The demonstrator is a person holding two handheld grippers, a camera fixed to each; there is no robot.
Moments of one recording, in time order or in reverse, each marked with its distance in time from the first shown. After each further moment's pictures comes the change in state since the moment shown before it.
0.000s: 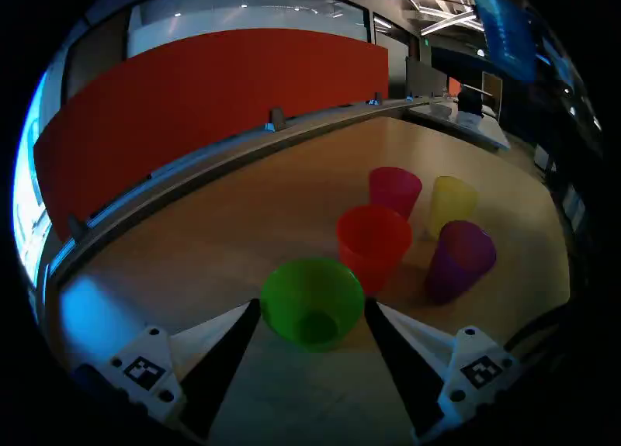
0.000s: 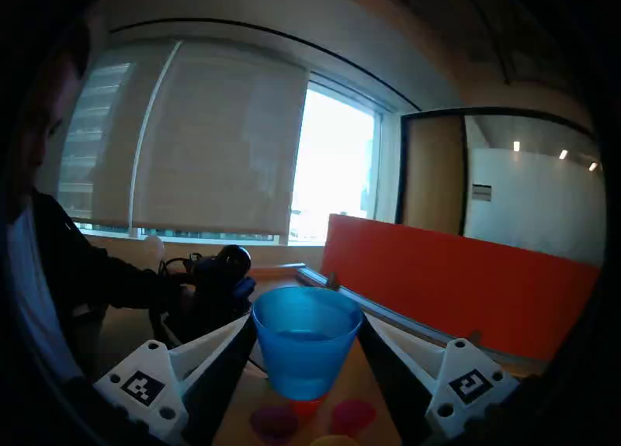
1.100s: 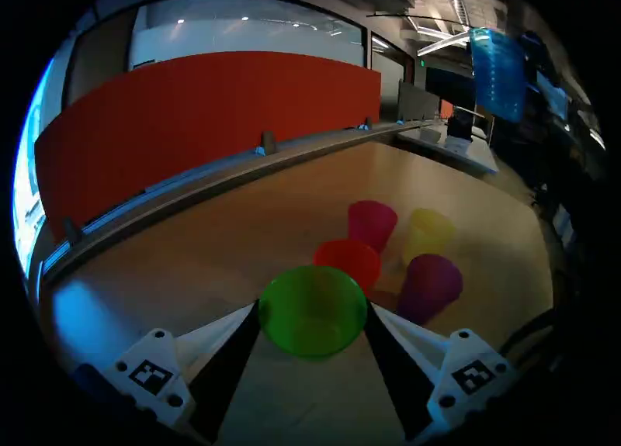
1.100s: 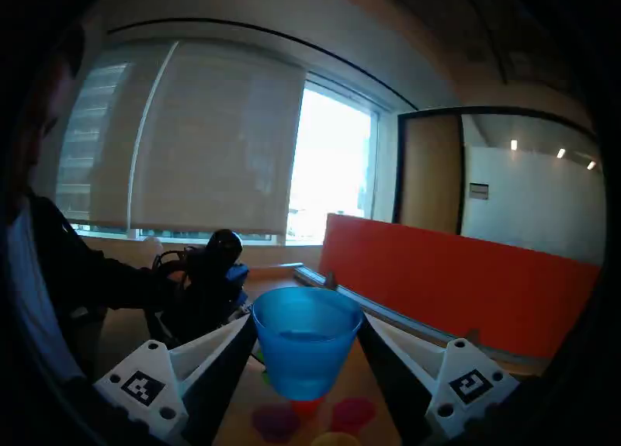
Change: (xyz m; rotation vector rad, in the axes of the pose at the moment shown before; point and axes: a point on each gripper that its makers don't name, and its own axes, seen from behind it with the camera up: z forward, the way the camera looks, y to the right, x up) left arm 0.035 0.023 -0.026 -0.057 0.093 -0.044; right arm 0.003 -0.003 -0.006 -0.011 -0.004 0.006
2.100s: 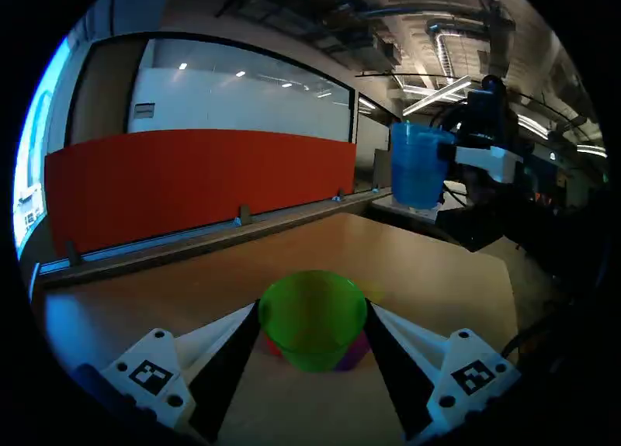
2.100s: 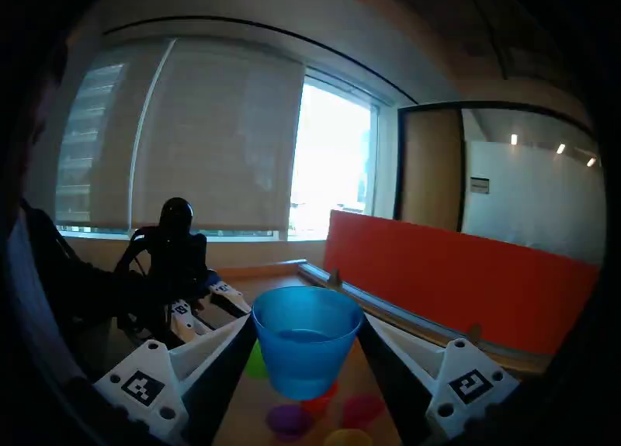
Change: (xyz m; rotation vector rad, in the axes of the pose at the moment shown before) left arm 0.066 0.067 -0.081 -0.062 0.296 -0.034; right arm 0.011 -0.016 -0.004 -0.002 -0.028 0.016
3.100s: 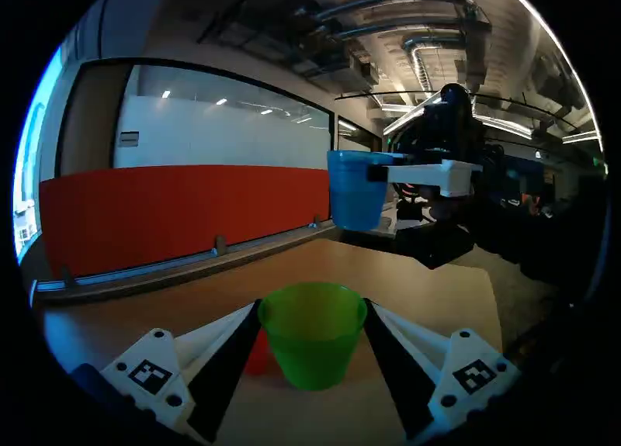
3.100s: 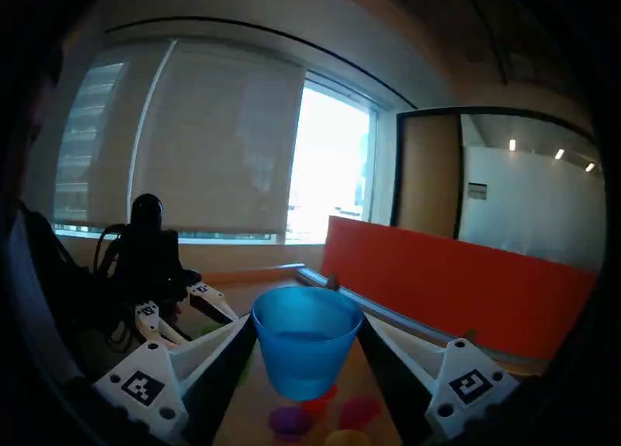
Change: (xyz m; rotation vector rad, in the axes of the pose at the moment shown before) left arm 0.032 0.069 -0.017 -0.066 0.119 0.054; right arm 0.014 -0.004 -0.008 -0.014 0.012 -0.016
